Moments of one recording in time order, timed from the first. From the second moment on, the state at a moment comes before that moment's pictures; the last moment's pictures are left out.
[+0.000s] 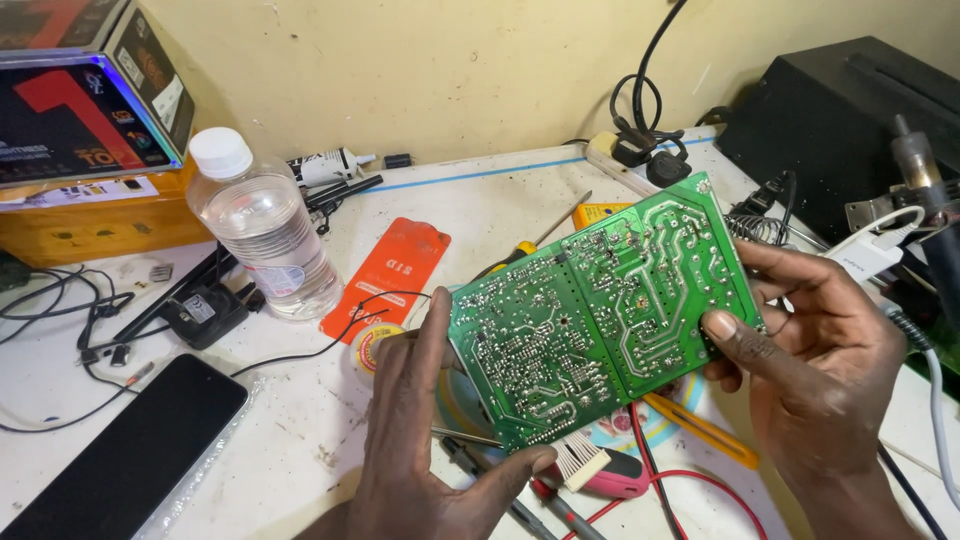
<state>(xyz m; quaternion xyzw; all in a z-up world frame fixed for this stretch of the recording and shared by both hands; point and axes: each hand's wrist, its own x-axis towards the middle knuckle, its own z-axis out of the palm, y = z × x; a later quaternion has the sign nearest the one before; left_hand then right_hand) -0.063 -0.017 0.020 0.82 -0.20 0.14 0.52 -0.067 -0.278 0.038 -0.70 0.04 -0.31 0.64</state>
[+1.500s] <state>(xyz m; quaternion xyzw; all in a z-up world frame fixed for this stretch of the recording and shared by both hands) -0.031 -0.009 0.005 0.79 -0.19 0.10 0.58 -0.040 -0.268 0.001 -0.77 0.09 -0.20 0.60</state>
